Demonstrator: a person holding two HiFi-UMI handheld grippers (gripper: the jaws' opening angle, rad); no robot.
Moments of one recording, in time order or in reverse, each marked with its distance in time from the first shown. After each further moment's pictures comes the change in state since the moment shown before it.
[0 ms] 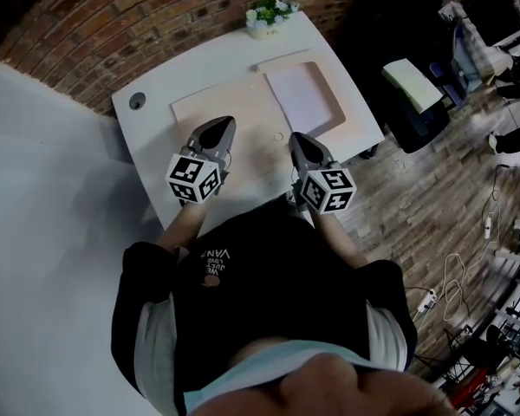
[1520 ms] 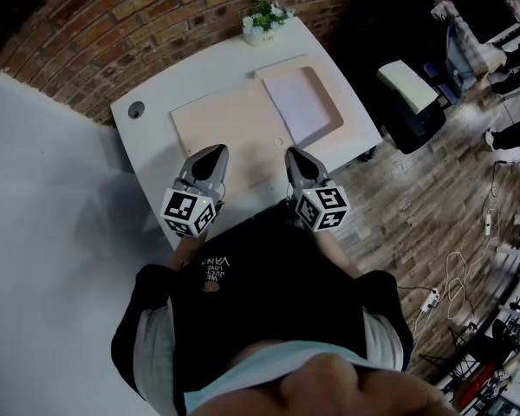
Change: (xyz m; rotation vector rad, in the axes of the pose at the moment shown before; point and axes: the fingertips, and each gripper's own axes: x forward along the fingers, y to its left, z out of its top) left arm -0.052 -0.019 -0.002 0.021 -0.009 0.000; right arm -0.013 0.021 -0.012 -0.006 -0.042 -0.031
